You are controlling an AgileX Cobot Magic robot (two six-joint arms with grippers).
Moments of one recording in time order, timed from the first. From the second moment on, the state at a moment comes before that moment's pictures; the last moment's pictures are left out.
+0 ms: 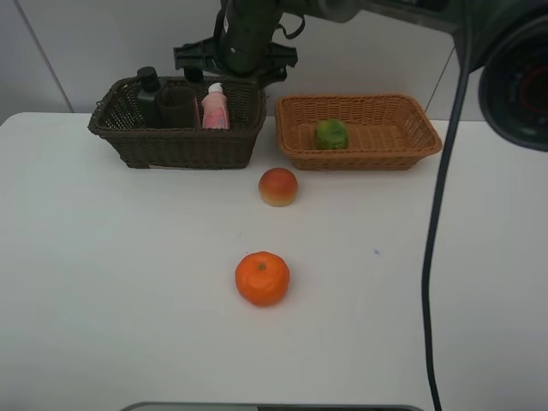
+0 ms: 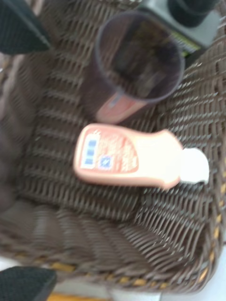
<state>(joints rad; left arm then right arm) 0.02 -0.01 -0.51 -0.01 1.07 -0.04 0.71 2.30 -2.14 -0.31 0.88 0.58</state>
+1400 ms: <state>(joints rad) 0.02 -0.01 -0.51 -0.01 1.07 -0.04 0.70 2.07 -1.48 -0.32 0.67 0.86</state>
